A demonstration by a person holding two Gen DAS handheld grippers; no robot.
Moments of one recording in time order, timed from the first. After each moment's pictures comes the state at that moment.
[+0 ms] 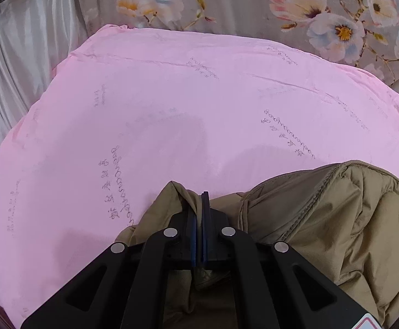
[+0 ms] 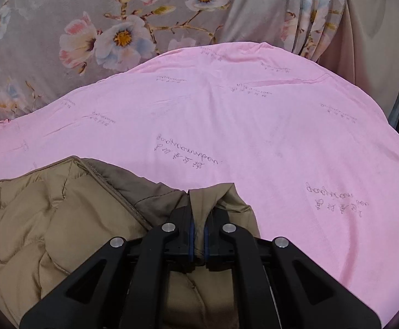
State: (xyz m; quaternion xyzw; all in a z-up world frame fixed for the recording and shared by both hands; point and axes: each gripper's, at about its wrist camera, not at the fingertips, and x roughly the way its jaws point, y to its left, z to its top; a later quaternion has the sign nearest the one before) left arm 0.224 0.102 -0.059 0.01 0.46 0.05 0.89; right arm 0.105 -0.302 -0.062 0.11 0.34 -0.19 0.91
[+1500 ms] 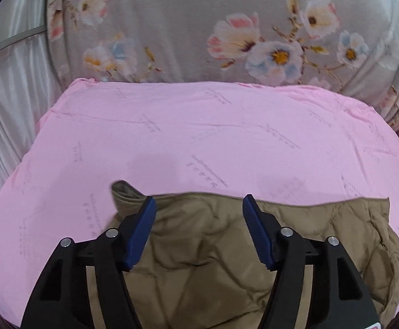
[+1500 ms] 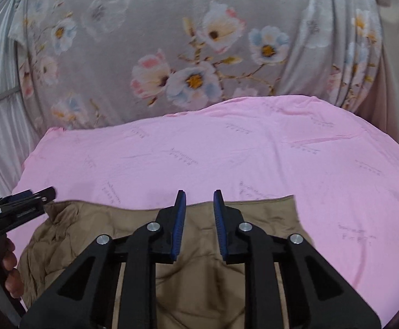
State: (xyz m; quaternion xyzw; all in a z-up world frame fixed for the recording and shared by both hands) left arm 0.185 0.000 0.021 0.05 0.39 -0.03 0.92; right arm 0.100 -0.189 0.020 0.06 0.28 -0.07 0.96
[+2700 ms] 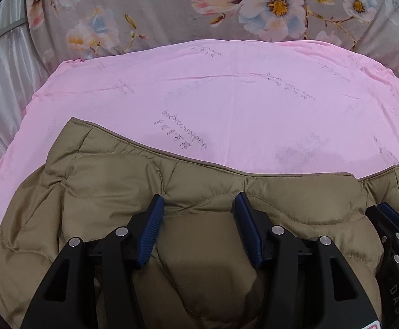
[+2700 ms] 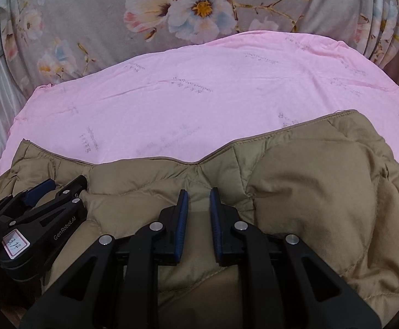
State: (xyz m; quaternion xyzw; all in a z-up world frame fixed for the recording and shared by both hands) left arm 0.219 -0.040 -0.076 0.08 0.43 -0.01 0.90; right arm 0.162 -0.195 -0.072 0.09 0.38 -0.07 0.92
